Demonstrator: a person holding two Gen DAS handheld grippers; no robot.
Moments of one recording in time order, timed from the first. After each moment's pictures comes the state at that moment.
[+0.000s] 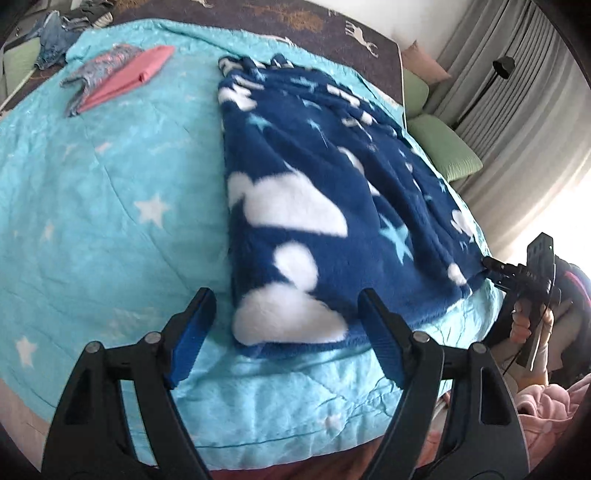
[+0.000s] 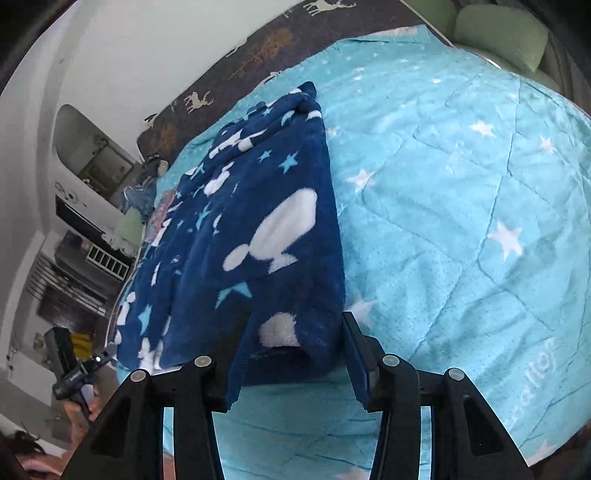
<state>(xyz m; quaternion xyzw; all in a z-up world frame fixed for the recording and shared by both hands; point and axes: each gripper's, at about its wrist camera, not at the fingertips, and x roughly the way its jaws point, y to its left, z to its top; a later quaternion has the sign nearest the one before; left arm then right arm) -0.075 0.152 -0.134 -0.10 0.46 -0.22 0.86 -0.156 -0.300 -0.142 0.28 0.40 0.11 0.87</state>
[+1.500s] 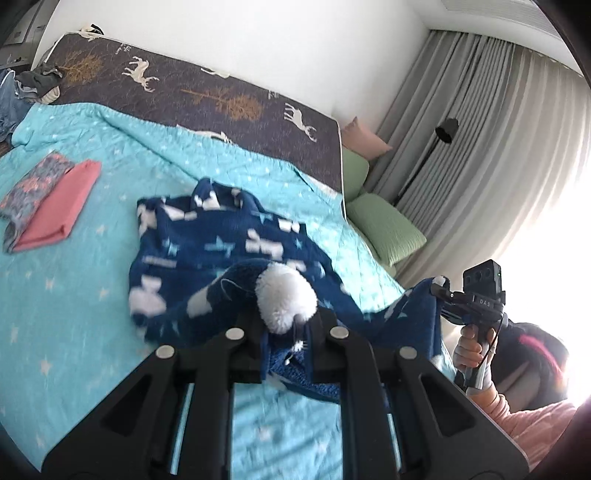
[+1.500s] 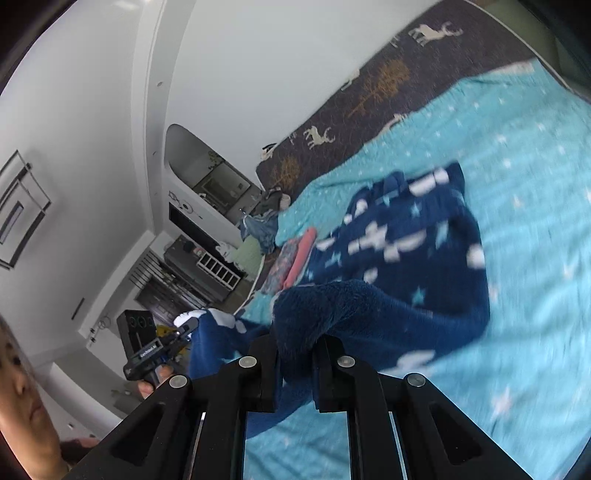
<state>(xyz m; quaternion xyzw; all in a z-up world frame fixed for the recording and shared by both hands) 0.037 0.115 0.011 -0.16 0.30 -0.30 0.89 -0.041 -0.319 -0.014 0.31 0.26 0.33 0.85</state>
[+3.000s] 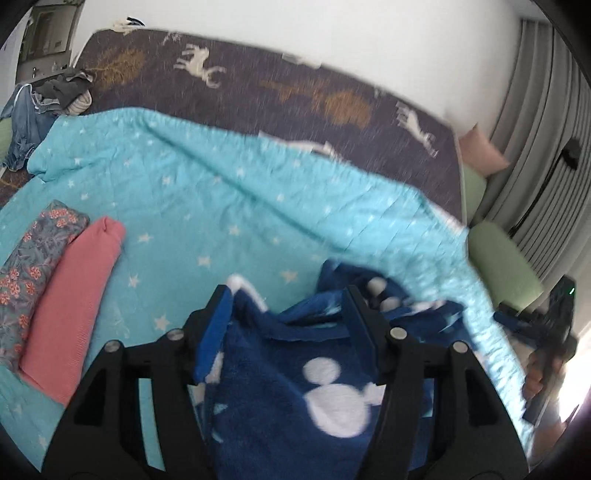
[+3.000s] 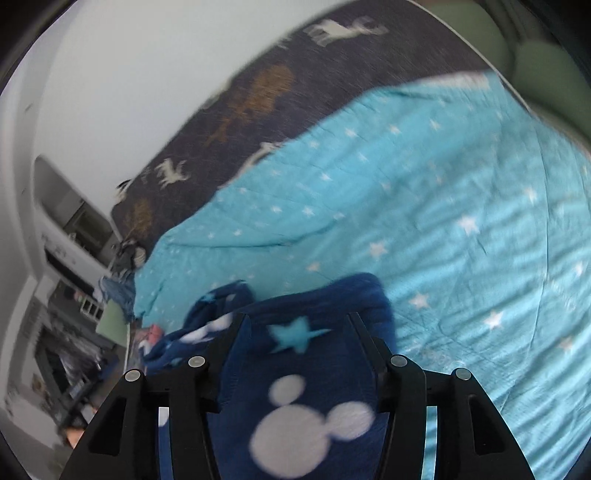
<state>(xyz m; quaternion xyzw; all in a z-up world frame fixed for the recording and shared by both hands) 0.352 0.094 -0.014 -0.13 0.33 -0.14 0.92 0.302 -0.349 -0.026 0.29 0.33 0.09 0.89</state>
